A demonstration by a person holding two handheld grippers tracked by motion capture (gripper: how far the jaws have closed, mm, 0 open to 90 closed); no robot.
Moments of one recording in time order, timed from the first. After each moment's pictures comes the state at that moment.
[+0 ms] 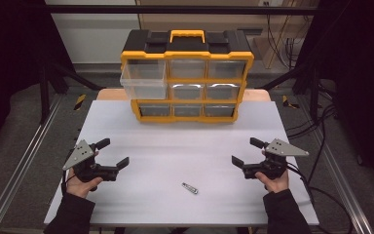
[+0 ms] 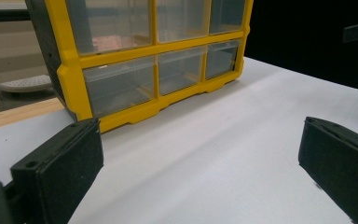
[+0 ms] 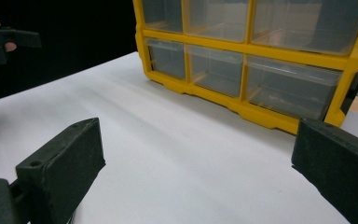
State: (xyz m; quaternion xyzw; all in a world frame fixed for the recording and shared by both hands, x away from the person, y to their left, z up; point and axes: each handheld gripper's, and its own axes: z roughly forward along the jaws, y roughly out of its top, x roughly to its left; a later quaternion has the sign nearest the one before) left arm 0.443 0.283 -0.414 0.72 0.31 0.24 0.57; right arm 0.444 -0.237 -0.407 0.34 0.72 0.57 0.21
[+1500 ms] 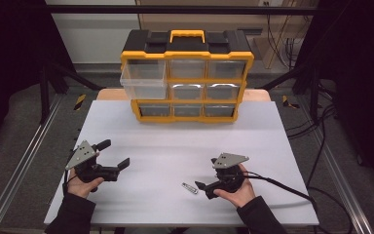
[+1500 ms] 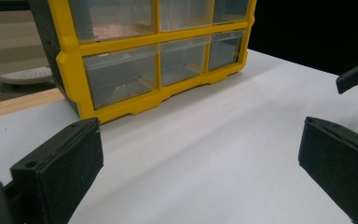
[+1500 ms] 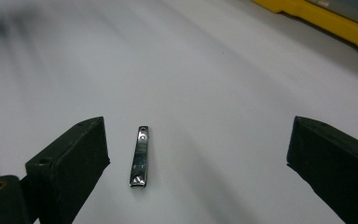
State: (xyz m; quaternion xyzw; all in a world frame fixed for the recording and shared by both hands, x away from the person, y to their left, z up) left arm 0.446 0.282 -0.420 0.72 0.32 0.23 0.56; right arm 0.433 -0.133 -0.437 0.28 0.84 0.44 0.13
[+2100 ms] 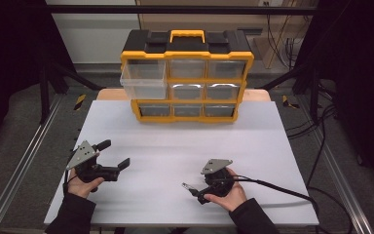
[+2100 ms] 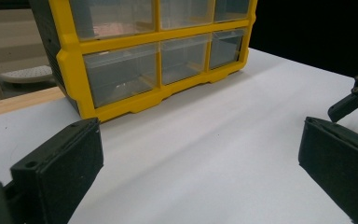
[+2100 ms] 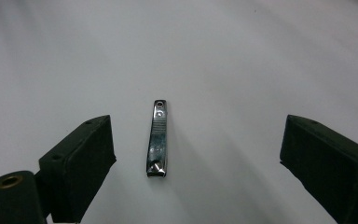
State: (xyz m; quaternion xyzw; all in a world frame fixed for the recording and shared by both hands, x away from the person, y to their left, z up) left arm 0.446 0.282 -0.422 0.73 0.32 0.23 0.56; right arm 0.433 -0.109 -0.461 0.28 0.88 0.38 0.11
